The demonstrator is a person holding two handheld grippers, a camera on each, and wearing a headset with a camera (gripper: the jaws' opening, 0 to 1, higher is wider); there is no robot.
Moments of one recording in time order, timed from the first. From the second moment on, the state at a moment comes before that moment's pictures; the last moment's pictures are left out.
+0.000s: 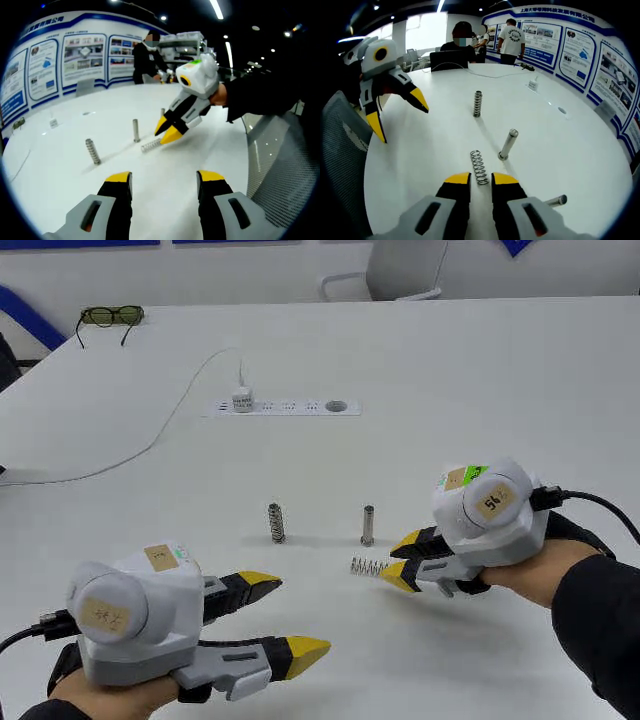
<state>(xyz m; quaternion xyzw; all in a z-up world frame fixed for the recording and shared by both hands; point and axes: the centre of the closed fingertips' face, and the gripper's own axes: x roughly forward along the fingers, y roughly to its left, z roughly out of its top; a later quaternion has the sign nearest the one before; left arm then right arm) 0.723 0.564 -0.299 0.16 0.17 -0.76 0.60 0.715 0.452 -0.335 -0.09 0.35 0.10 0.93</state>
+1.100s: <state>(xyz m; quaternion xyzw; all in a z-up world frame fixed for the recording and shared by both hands) 0.724 0.546 -0.307 0.22 0.15 -0.78 0.57 0.702 0.472 -0.335 -0.09 0.37 0.15 0.91</state>
